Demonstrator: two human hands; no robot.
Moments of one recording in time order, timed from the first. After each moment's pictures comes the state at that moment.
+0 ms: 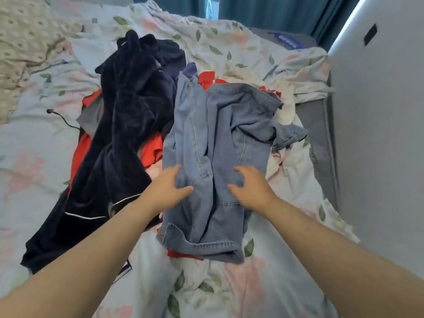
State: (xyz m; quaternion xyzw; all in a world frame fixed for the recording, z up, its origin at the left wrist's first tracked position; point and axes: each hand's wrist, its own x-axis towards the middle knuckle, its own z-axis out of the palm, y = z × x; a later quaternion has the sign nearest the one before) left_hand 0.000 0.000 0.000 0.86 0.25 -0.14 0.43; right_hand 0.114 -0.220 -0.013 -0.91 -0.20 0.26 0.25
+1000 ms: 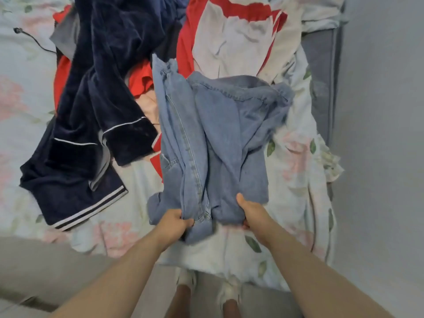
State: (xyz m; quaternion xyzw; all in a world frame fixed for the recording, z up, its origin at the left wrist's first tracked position) left_hand -0.201 -0.146 -0.081 0.64 0.41 -0.28 0.59; right_hand -0.084 -0.339 -0.077 -0.71 0.23 0.48 0.45
